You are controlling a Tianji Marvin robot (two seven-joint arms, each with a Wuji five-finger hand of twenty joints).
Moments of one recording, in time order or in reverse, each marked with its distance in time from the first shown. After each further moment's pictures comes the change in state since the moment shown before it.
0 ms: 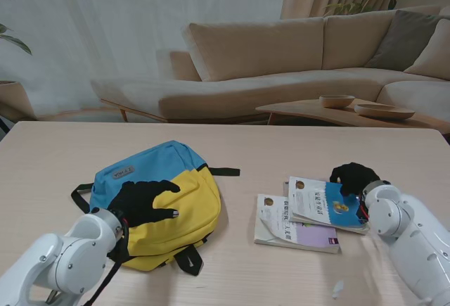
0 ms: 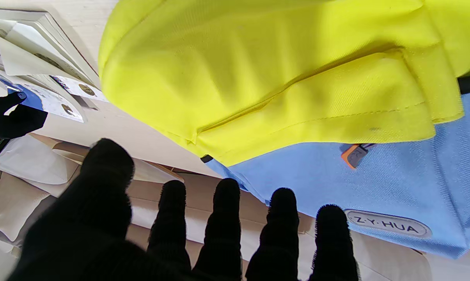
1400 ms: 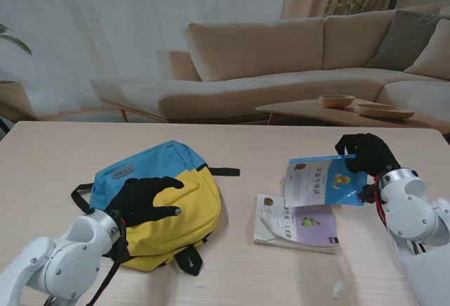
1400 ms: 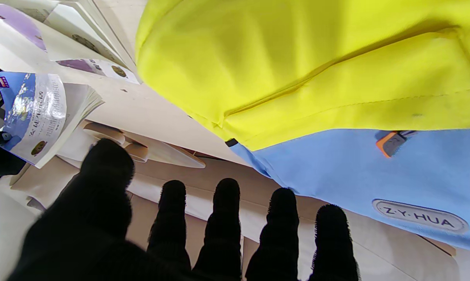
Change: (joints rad) left arm 0.033 -0.007 -0.037 -0.014 -0.082 -0.088 0.060; right arm -0.271 -0.054 0.288 -0.535 0.222 0.020 0.003; left_hand 0.000 0.000 0.000 0.000 0.000 0.000 0.000 -0.001 0.000 0.000 0.000 0.000 0.000 0.000 0.000 0.000 0.000 0.000 0.000 0.000; right_hand -0.033 -0.194 0.069 0.489 0.084 -0.031 0.115 0.690 0.126 0.093 0.053 0.094 0.072 0.087 0.080 -0.023 0.098 0.059 0.177 0.109
